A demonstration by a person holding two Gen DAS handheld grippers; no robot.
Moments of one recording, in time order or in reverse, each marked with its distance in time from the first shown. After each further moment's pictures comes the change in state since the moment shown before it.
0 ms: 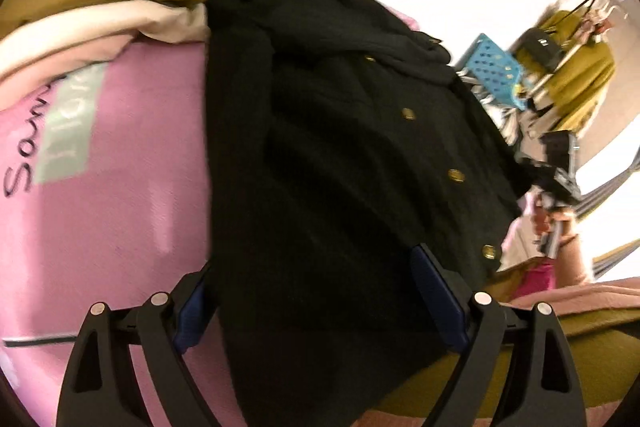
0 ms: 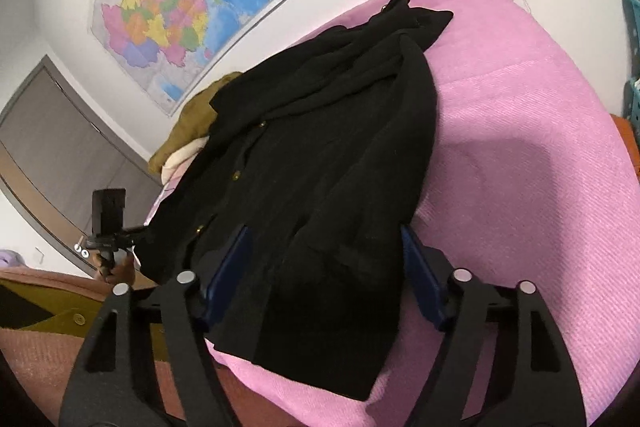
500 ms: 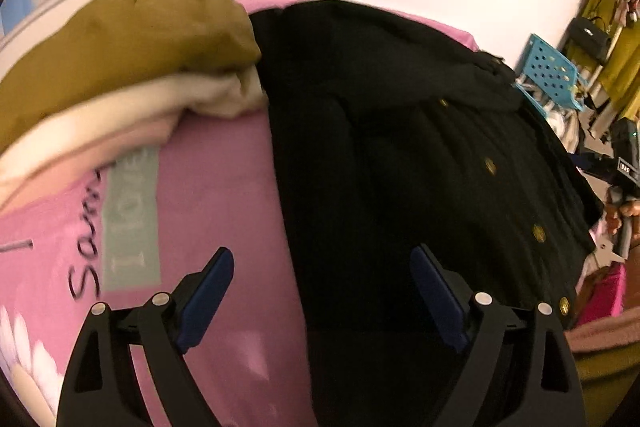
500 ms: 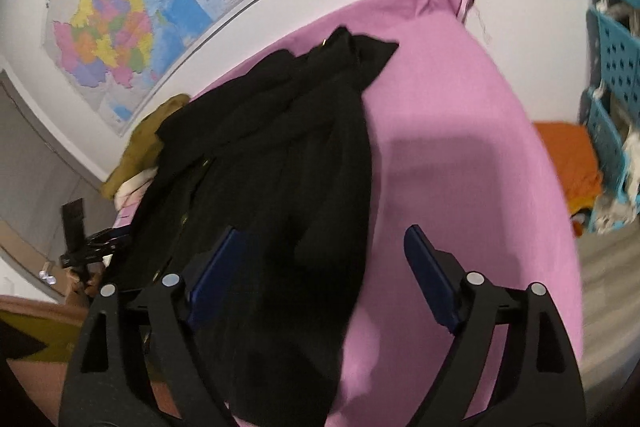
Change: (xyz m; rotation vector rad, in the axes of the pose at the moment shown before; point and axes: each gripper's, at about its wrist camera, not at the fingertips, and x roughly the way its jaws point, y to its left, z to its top) left arm 0.007 0.014 0.048 0.071 -0.051 0.267; right arm -0.011 -0.013 0.031 0.046 -0.005 -0.180
